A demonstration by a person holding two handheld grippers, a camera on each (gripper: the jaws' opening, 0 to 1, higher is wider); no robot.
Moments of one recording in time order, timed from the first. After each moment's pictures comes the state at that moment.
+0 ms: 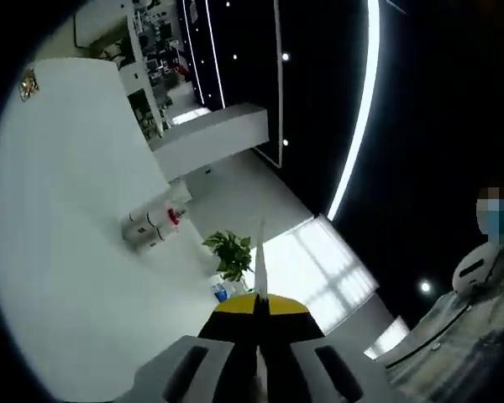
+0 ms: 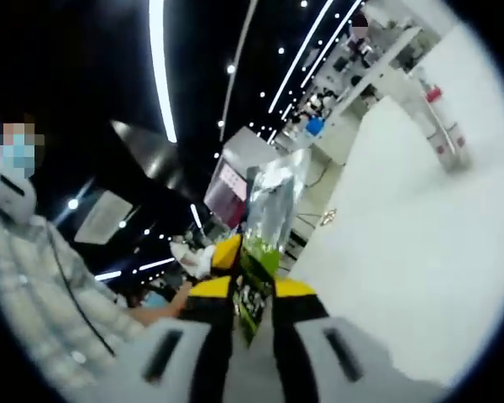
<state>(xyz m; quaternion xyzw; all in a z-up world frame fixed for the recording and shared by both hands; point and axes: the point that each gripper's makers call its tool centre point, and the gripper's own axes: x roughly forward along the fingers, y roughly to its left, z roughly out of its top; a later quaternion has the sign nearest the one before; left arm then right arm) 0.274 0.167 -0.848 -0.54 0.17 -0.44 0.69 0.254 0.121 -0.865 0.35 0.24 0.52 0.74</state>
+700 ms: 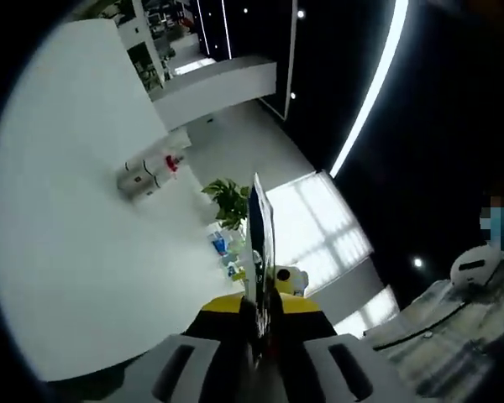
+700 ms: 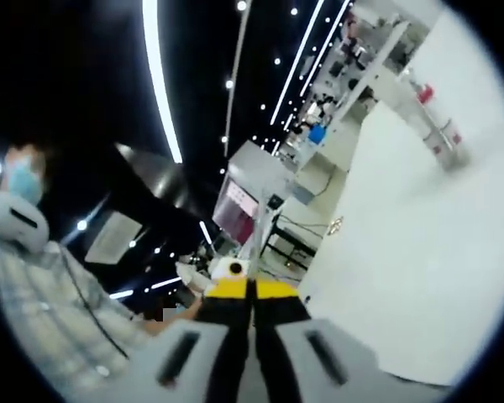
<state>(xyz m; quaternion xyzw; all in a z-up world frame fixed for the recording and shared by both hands) 0.241 0.143 -0.868 -0.48 0.30 -0.51 0.66 0.263 0.105 -0.852 0.41 0.22 0.51 0.72</state>
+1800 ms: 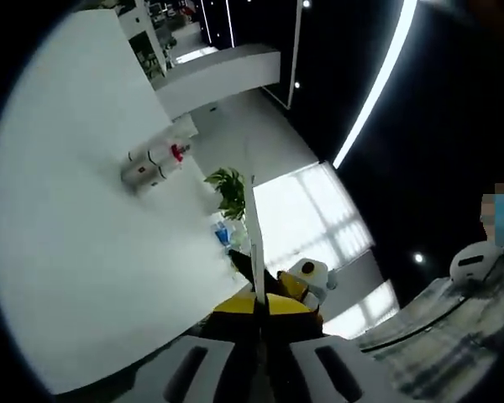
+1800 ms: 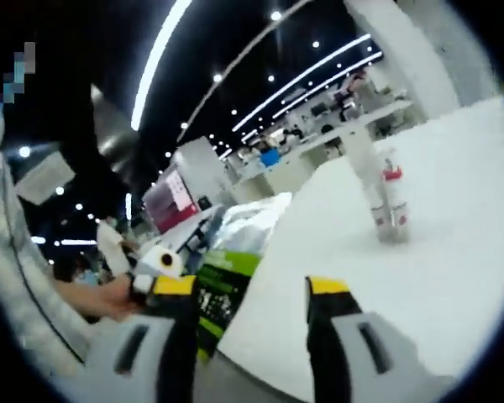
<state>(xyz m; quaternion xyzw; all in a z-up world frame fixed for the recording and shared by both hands) 0.255 0.142 -0.879 -0.47 0.31 -0.51 0.65 0.304 0.067 -0.885 0.14 0.19 0.35 0.91</state>
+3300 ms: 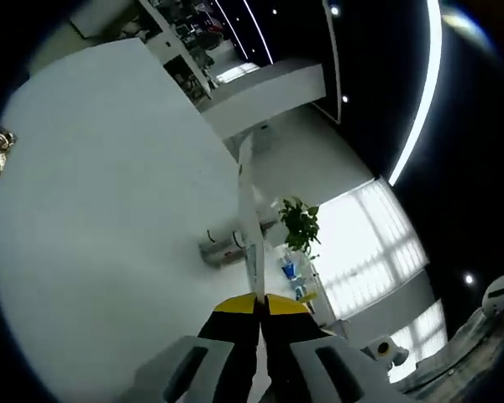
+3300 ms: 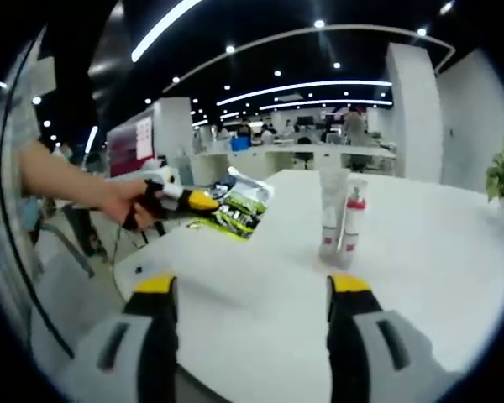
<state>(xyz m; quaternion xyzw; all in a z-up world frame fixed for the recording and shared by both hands) 0.433 0.203 -0.925 -0.45 0.35 -0.38 0.73 0.320 0.059 -0.908 0.00 0.17 0.31 0.94</state>
